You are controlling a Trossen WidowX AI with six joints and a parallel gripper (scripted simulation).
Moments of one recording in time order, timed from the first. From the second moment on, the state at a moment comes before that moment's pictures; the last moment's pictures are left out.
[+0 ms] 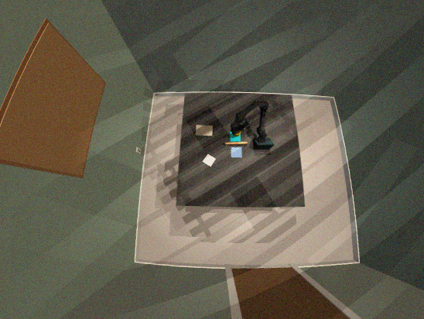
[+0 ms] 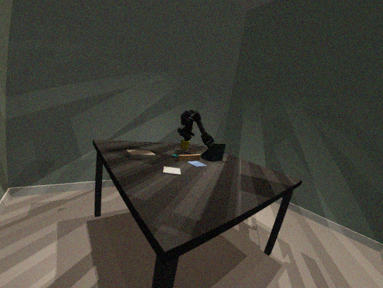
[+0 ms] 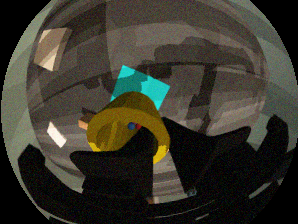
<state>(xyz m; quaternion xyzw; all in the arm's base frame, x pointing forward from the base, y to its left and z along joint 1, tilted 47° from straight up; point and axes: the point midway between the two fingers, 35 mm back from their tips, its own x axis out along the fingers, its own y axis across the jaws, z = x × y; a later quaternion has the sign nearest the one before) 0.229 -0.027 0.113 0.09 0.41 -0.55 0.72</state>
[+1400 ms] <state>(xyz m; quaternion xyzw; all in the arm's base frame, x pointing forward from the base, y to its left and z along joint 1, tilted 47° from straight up) 0.235 -0.064 0.081 0.10 0.41 -0.55 0.72</state>
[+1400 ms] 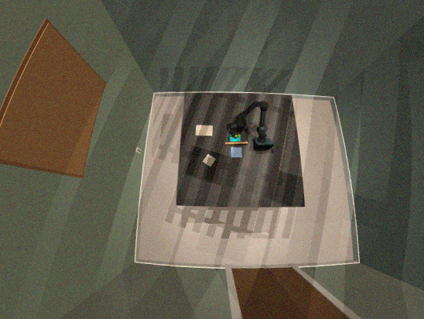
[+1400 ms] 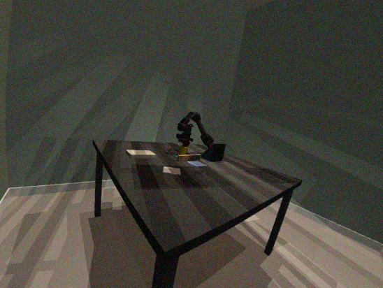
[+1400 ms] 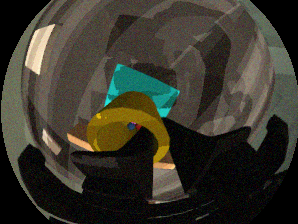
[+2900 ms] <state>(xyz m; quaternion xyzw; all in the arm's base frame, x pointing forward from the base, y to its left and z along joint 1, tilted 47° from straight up) 0.233 -0.073 0.073 0.09 0.41 -0.55 0.72</state>
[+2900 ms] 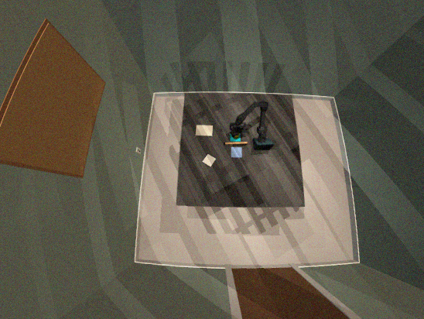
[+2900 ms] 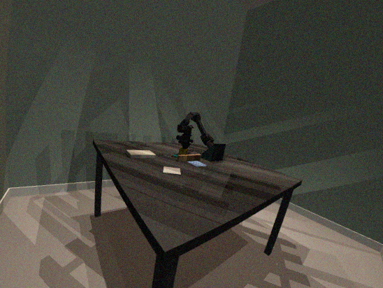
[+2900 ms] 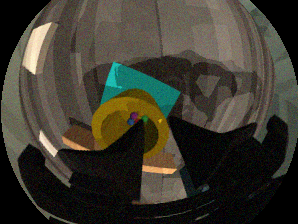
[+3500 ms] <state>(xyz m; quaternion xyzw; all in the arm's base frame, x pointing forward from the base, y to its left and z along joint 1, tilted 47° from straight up) 0.232 -0.057 0.087 0.09 0.41 -0.55 0.72</state>
